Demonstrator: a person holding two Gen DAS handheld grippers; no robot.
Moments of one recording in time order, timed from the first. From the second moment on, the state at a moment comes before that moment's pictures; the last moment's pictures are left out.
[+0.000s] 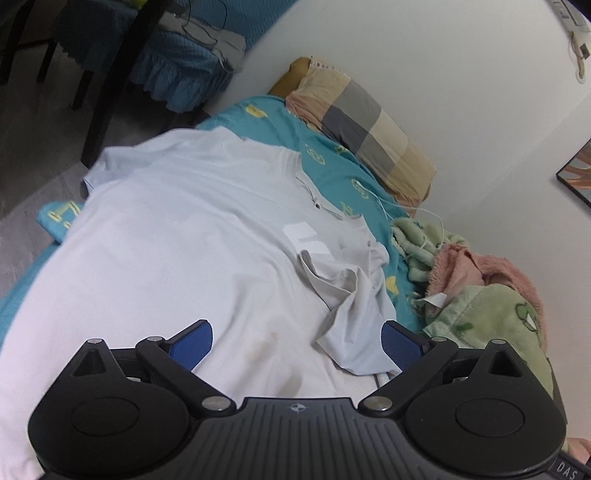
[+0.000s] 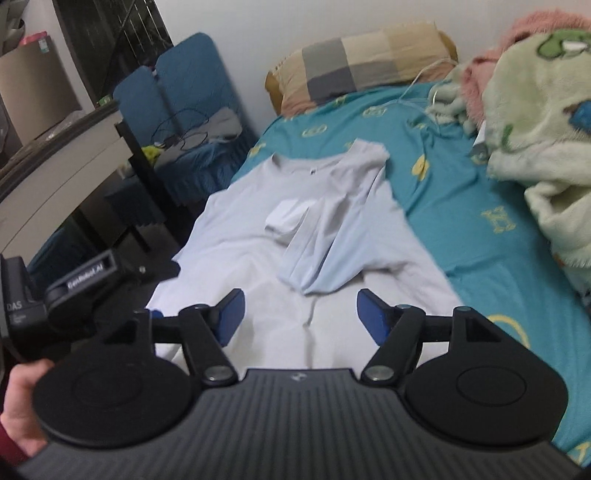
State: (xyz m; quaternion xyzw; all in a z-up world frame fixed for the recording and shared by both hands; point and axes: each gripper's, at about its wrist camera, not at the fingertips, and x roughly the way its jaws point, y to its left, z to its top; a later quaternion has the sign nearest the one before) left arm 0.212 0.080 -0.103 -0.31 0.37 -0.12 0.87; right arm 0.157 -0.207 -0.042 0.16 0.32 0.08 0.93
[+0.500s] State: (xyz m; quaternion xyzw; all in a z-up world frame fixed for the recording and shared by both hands) left arm 0.372 0.016 -0.170 -0.40 0.41 -0.08 0.81; right arm 0.199 -0.301 -0.081 0.32 0.32 0.01 0.89
